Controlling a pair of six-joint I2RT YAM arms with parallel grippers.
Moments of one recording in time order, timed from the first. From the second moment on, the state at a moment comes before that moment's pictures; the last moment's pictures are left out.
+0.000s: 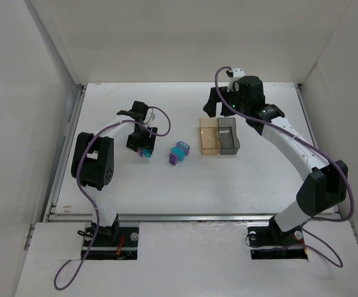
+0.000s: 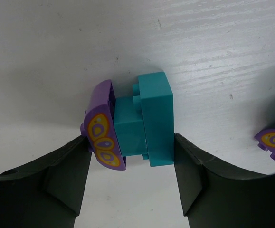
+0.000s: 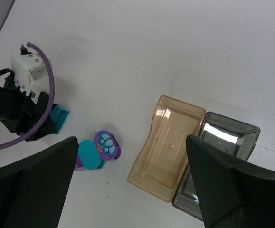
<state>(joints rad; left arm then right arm) -0.27 1.89 1.32 -0.73 0.04 -0.08 0.40 1.56 1.42 -0.31 -0.16 0.23</state>
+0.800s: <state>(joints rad) -0.45 1.30 1.25 -0.37 0.24 0.58 0.39 1.26 1.54 -0.38 -0.28 0.14</state>
